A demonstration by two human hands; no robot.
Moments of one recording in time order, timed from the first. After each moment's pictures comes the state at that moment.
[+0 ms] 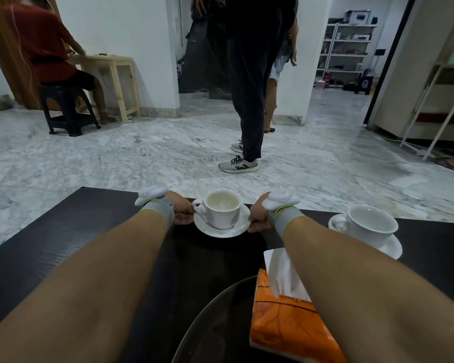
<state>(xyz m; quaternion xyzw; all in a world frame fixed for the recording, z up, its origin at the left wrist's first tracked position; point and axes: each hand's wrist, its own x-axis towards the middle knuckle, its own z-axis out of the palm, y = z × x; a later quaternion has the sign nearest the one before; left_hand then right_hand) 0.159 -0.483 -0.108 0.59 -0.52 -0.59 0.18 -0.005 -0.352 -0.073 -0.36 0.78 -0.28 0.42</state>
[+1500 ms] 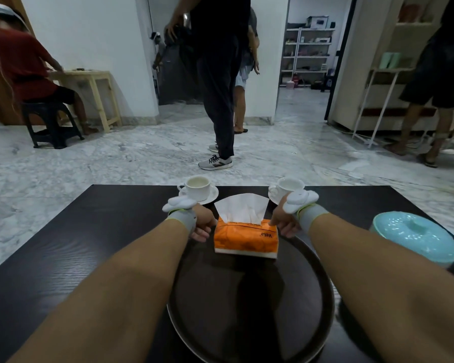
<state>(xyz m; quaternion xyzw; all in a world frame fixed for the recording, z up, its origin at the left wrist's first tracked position) 0.172 -0.235 -0.039 0.56 -0.66 -0.50 0.01 -0.031 -0.123 -0.031 -0.27 0.86 -0.13 0.41</state>
